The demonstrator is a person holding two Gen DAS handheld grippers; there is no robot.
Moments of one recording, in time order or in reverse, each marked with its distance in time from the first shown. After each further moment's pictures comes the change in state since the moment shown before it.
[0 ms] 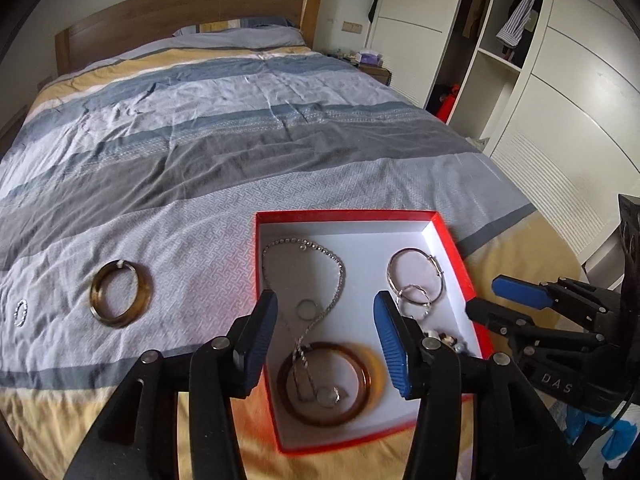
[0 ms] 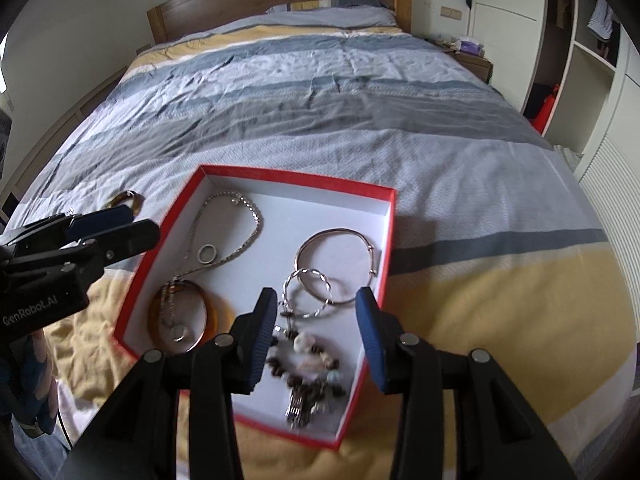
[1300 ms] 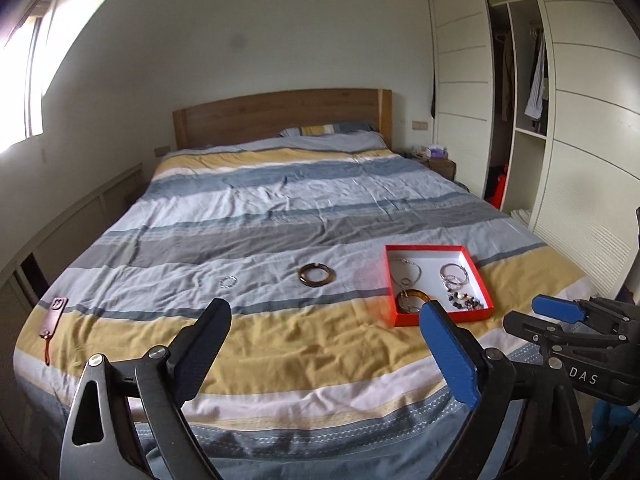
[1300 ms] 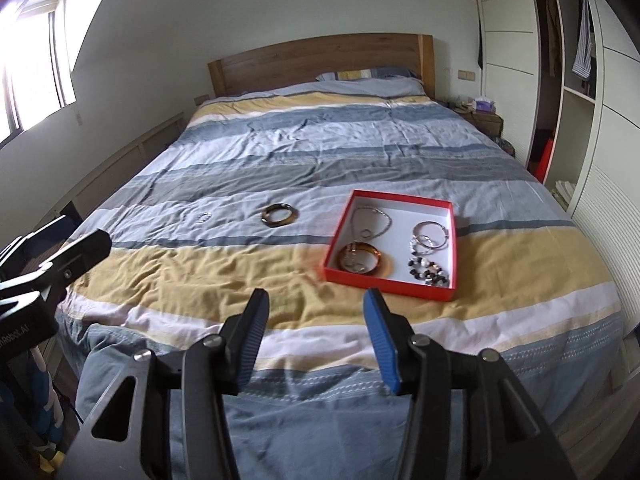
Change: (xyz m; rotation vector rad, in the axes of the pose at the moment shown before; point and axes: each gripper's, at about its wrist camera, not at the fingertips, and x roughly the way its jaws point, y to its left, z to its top) left arm -0.327 0.008 -0.172 -0.026 -0.379 0.342; right arm -0.220 0.162 -0.128 -0.039 -0.231 0.105
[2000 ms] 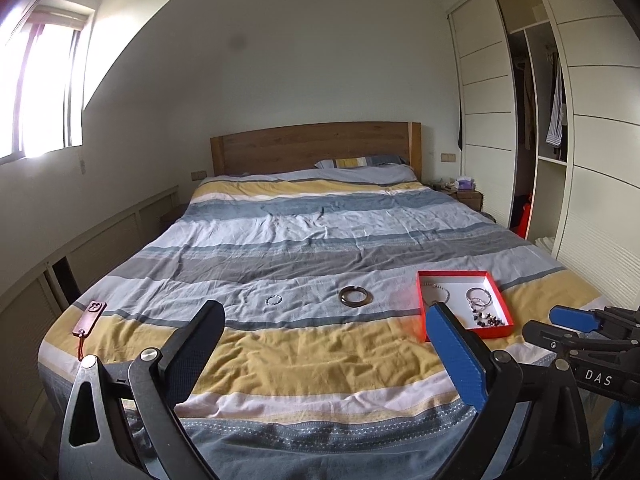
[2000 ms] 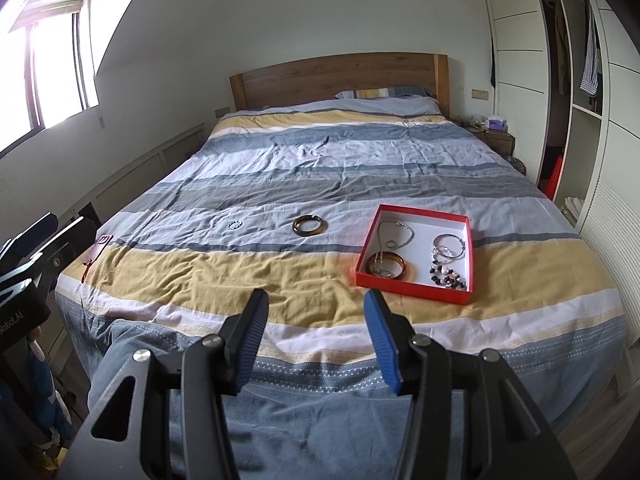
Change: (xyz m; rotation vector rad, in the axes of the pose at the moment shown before) left arm -0.056 0.025 -0.013 -0.027 -0.110 0.107; right arm -0.037 0.030 -0.011 -0.024 -0.063 0.031
